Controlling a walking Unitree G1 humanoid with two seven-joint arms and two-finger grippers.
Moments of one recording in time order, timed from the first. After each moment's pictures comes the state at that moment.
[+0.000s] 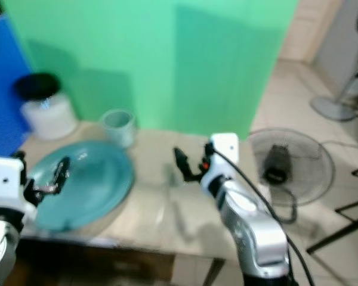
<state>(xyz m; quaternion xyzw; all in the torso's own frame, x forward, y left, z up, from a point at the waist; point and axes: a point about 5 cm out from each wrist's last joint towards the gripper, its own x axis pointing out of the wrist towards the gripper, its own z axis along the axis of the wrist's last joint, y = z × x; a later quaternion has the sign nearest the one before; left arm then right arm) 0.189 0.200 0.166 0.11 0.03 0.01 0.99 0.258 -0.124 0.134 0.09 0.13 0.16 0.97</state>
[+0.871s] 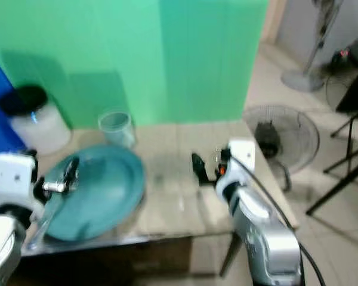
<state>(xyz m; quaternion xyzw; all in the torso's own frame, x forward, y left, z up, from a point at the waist) 0.197 0.194 0.165 0.12 0.04 -0.01 0.99 0.252 -0.140 0.127 0.09 0.16 0.11 0.98</state>
